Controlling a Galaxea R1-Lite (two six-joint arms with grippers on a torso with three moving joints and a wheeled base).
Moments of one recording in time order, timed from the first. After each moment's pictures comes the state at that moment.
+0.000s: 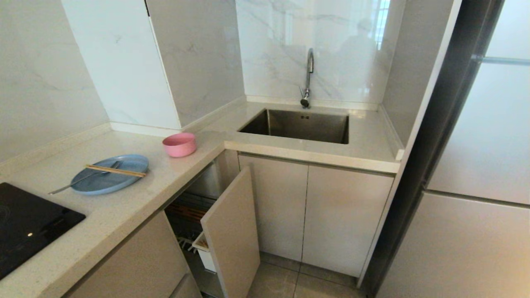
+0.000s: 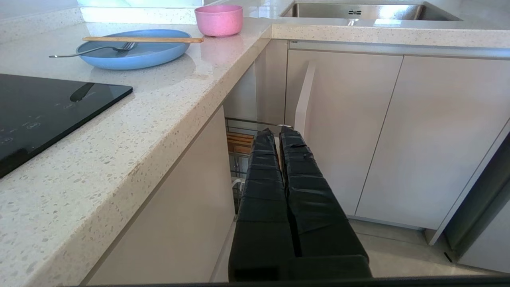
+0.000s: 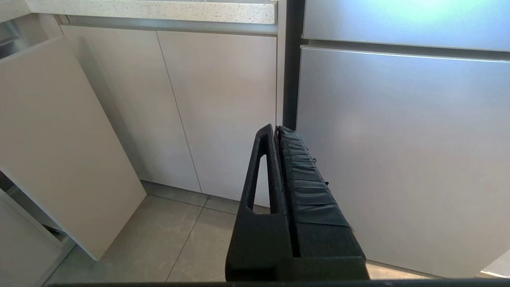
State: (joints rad) left arm 0.00 0.00 0.00 -0.07 -0.01 0.03; right arm 0.00 0.00 0.00 0.00 0.00 0.03
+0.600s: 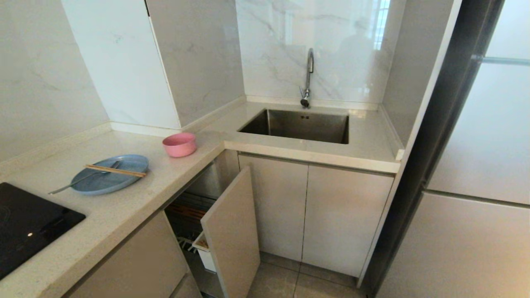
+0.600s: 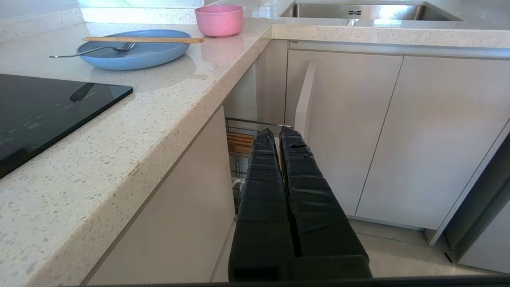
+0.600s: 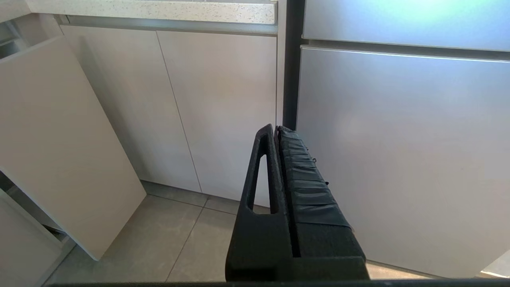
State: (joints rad) left arm 0.00 0.00 0.00 -0.07 -0.01 0.03; right arm 0.00 0.00 0.00 0.00 0.00 0.03
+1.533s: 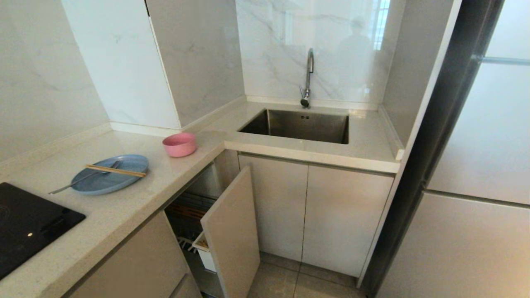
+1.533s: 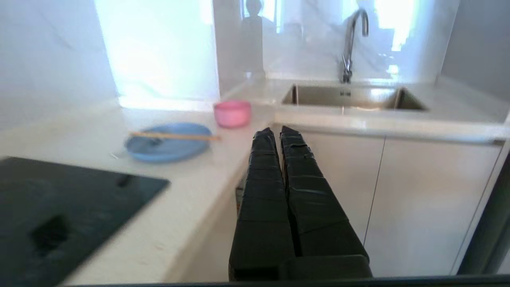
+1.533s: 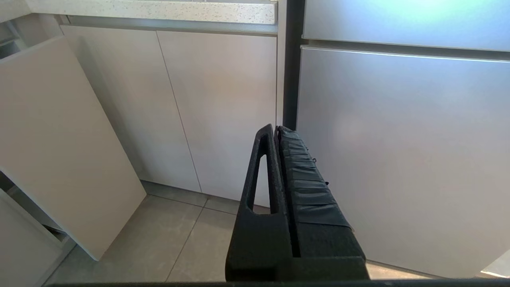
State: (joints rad) left arm 0.00 0.09 -0.58 0.24 0.00 0.04; right arm 0.00 0.00 0.00 0.00 0.00 0.03
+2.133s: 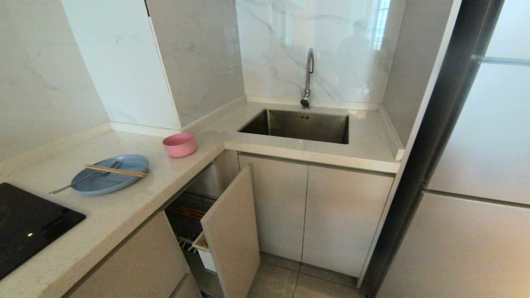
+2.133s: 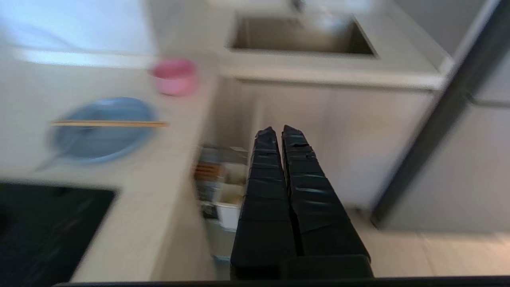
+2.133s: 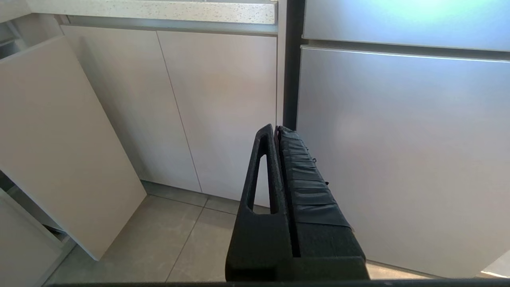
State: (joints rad) left arm -0.04 0.76 -1.09 0.45 -0.21 0.03; right arm 0.00 0.00 0.00 0.00 0.00 0.03
